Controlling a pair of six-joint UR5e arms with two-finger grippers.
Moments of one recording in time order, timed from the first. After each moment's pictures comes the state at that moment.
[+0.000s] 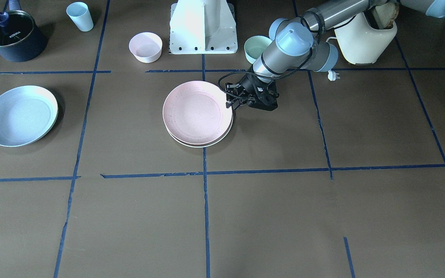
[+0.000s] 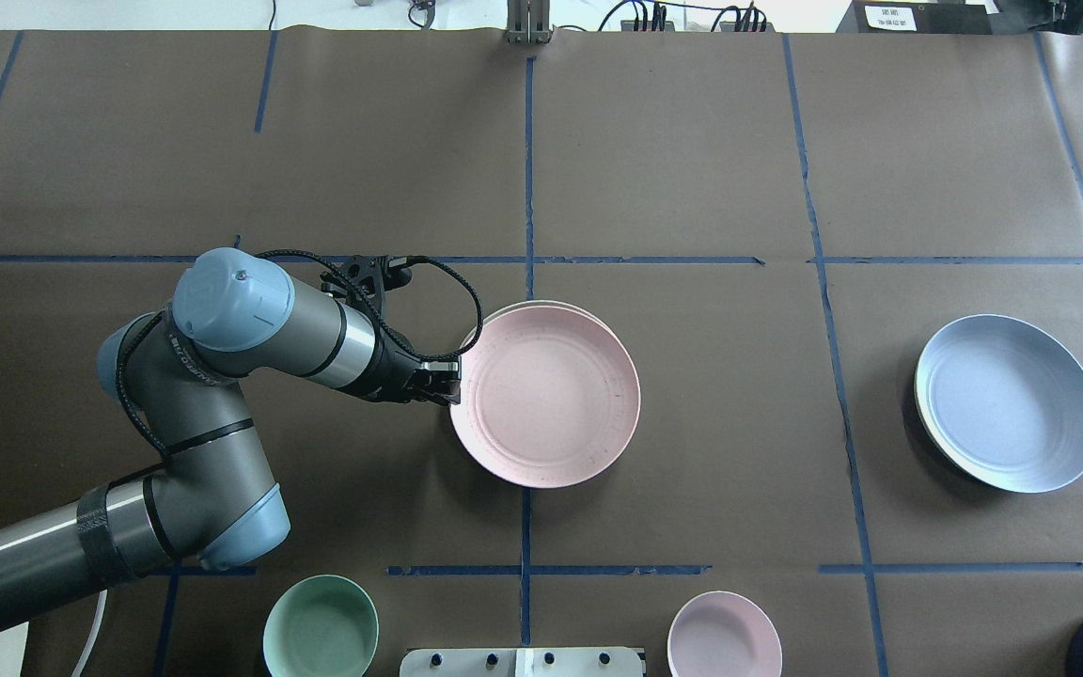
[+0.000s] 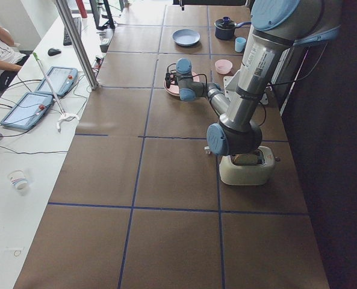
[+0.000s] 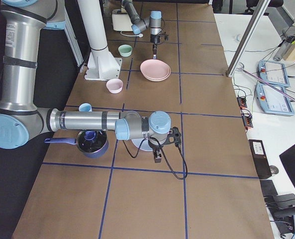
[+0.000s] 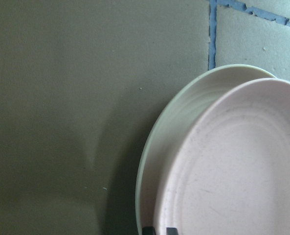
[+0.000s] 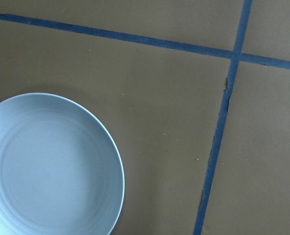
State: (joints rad) left arm -0.53 -2.06 -1.64 -2.24 -2.02 -1.46; right arm 1.43 -1.73 1.75 -1.48 2.44 -0.03
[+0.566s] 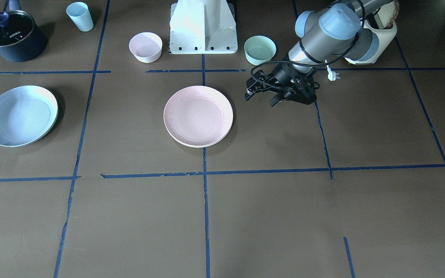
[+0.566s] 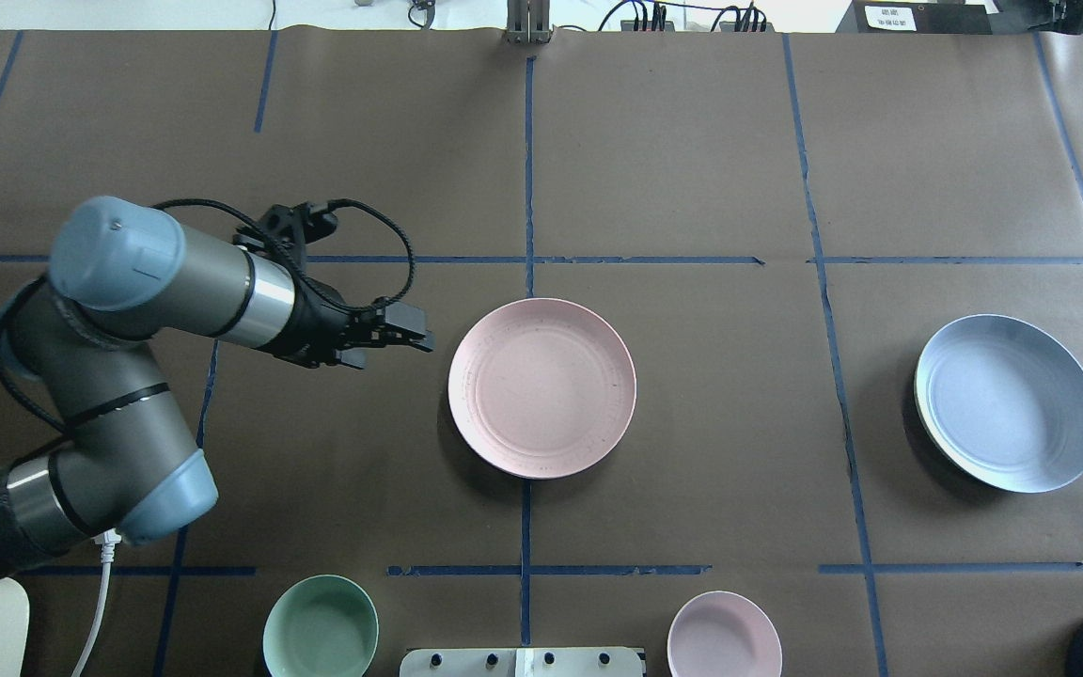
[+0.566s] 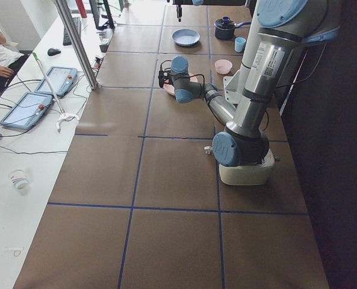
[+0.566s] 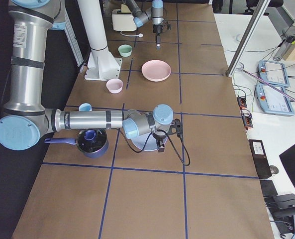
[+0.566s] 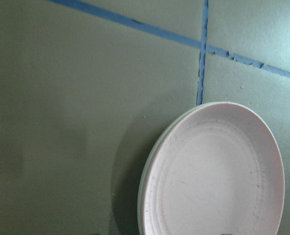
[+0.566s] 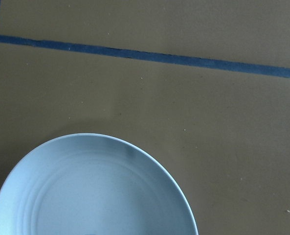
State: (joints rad) left arm -0.68 -1.89 -1.81 -2.23 -2.12 -1.38; right arm 1.20 -1.71 1.62 -0.95 2.39 0.50
